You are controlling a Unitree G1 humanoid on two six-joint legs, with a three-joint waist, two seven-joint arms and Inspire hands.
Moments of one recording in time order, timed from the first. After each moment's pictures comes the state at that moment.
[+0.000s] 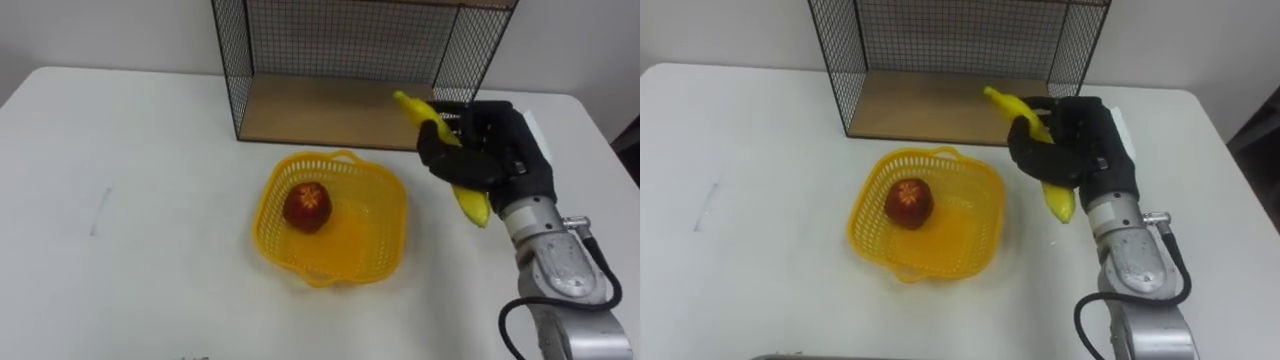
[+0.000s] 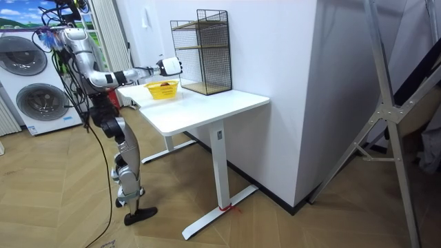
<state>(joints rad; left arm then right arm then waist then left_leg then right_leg) 0.24 0.20 0.03 0.99 0.34 0.08 -0.03 0.00 -0.29 0.00 -0.08 0.03 0.00 0.04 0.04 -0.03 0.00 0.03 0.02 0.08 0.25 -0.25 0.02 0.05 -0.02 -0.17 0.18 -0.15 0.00</state>
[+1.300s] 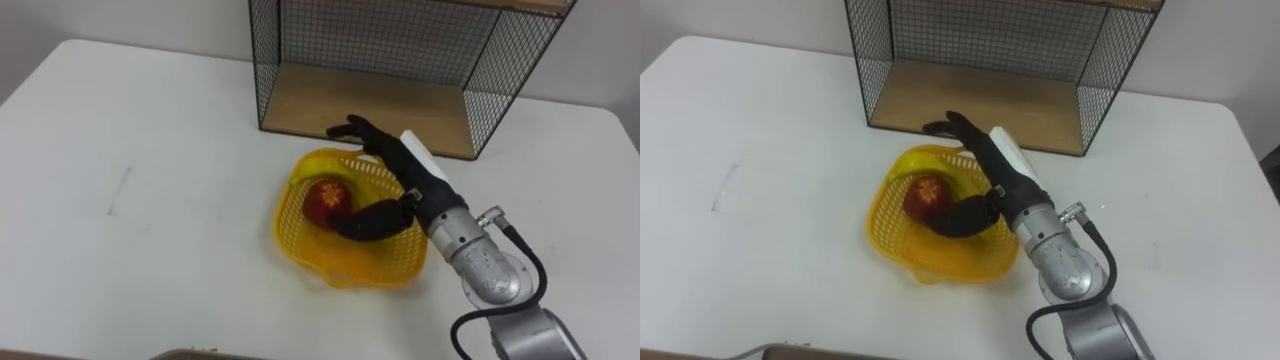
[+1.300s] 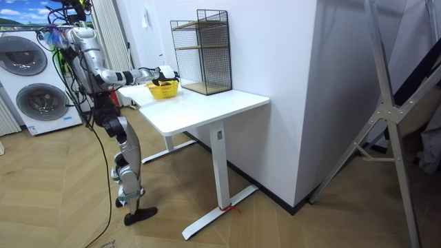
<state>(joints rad) 0.18 0.24 -0.06 1.01 0.31 0.08 -0.03 -0.04 -0.31 0.26 -0.04 -0.22 0.00 0.12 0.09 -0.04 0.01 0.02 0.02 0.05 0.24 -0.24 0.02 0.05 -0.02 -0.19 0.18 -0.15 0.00</state>
